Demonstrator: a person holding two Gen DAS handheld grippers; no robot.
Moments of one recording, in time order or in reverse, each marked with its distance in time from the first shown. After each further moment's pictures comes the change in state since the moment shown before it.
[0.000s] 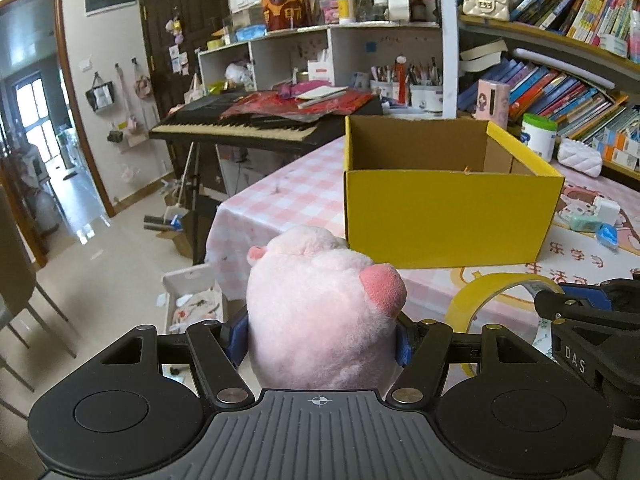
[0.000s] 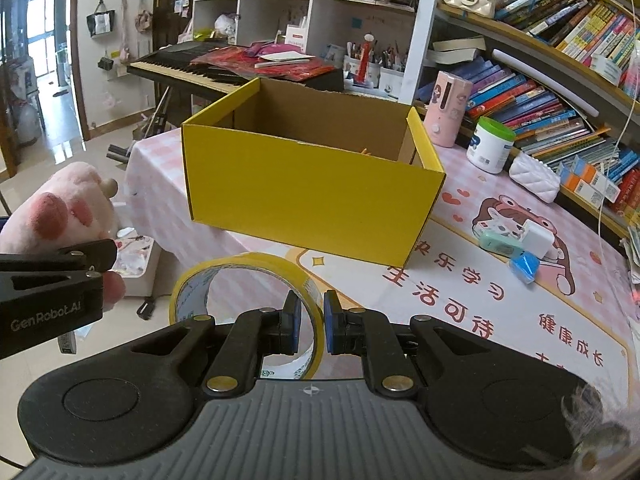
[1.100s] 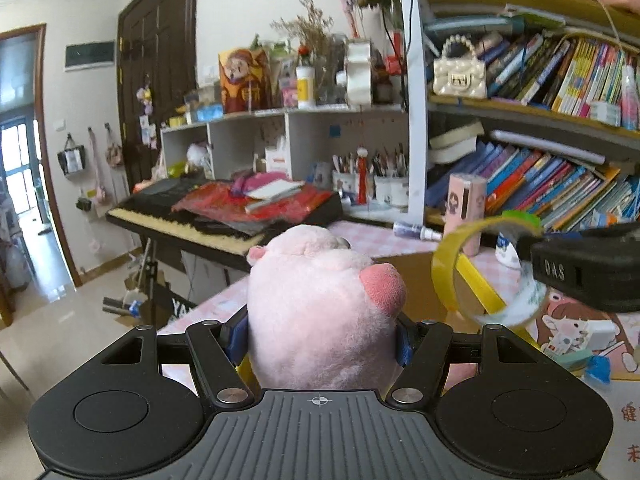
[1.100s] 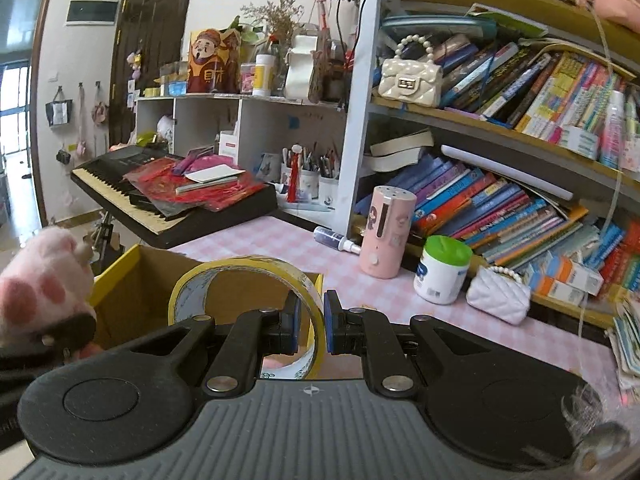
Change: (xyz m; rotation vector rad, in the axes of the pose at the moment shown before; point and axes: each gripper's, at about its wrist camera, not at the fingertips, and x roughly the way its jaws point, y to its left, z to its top) left arm 0.070 -0.070 0.112 -0.001 -0.219 -0.065; right arm 0.066 -0.116 0.138 0.064 -0.281 -0.079
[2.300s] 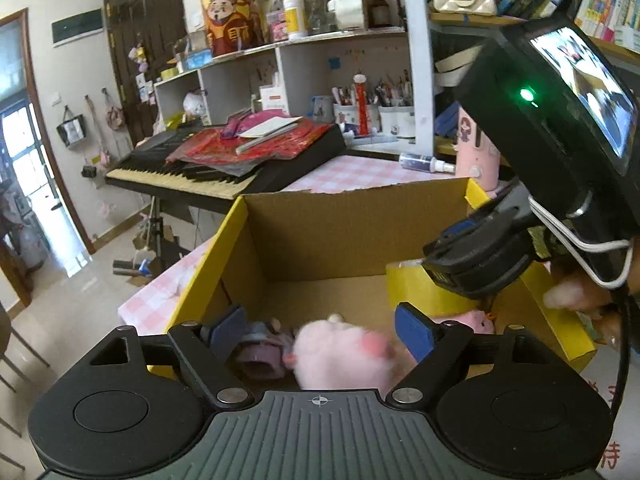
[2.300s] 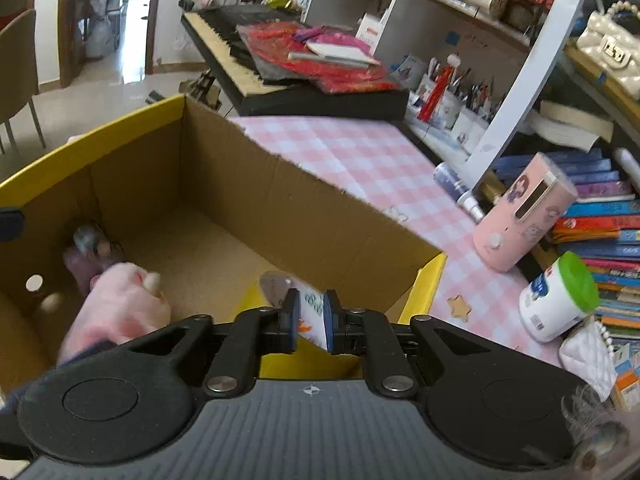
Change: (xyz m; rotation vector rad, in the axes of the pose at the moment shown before) left arm 0.054 -0.039 -0.010 0.044 0.185 0.073; right arm 0.144 0.034 -0.010 -0.403 0.329 0.300
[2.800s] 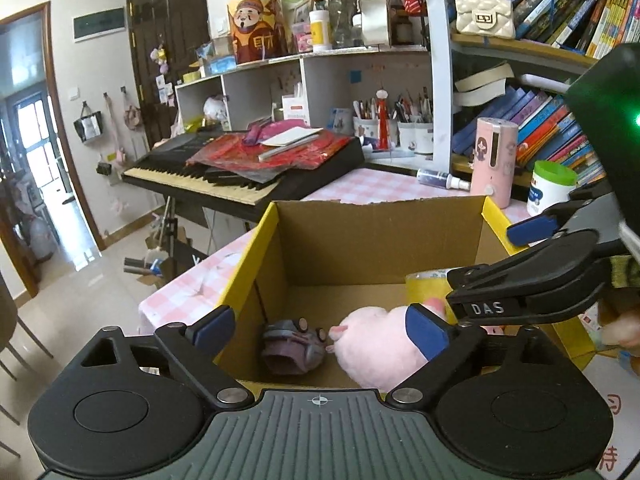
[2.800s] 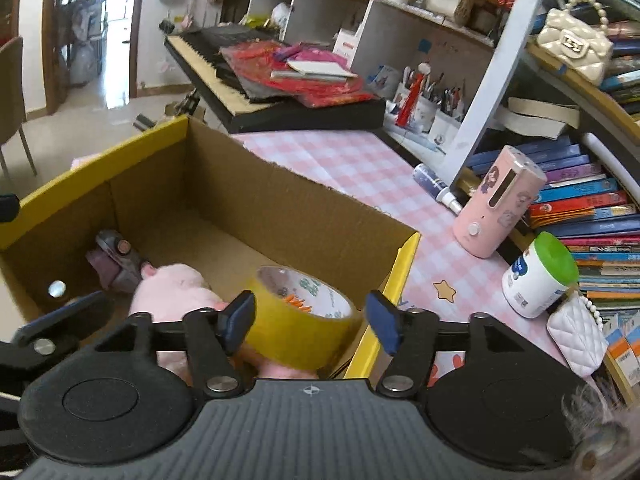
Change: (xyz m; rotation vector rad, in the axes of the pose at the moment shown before) left arm -0.020 0.019 -0.004 -0.043 -0.037 0.024; right arm -0.045 0.006 -0.017 0.072 -0.067 -0.041
